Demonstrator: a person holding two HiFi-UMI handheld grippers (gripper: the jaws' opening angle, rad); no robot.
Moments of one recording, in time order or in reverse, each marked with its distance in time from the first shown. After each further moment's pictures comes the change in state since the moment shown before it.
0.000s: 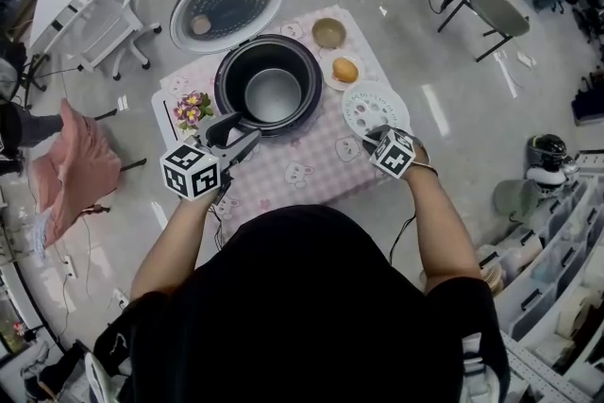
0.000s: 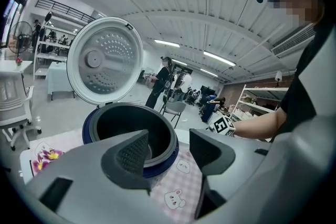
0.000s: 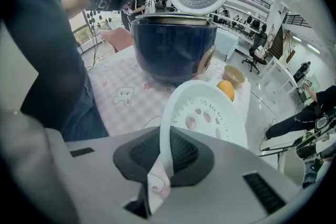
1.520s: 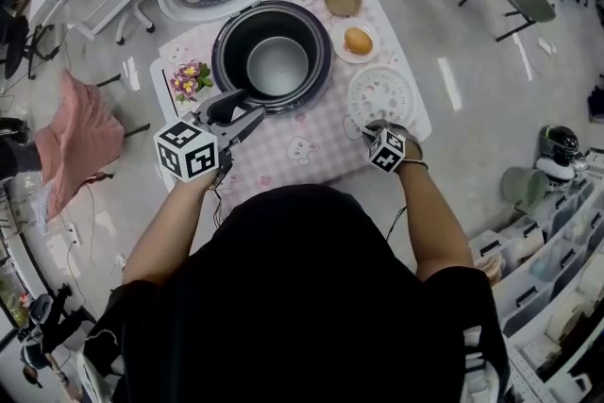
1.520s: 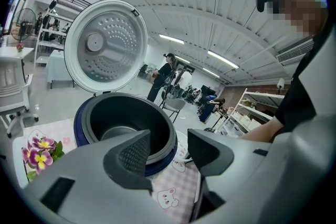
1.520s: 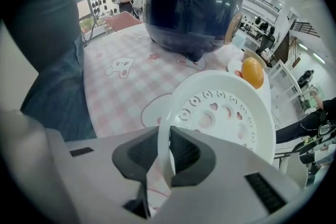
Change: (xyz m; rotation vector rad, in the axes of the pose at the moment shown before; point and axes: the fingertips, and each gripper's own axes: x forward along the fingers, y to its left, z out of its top) left arm 0.023 0.007 -0.013 -0.080 0.046 -0.019; right arm 0.103 0.026 -0.053 -0.079 0.038 -0.011
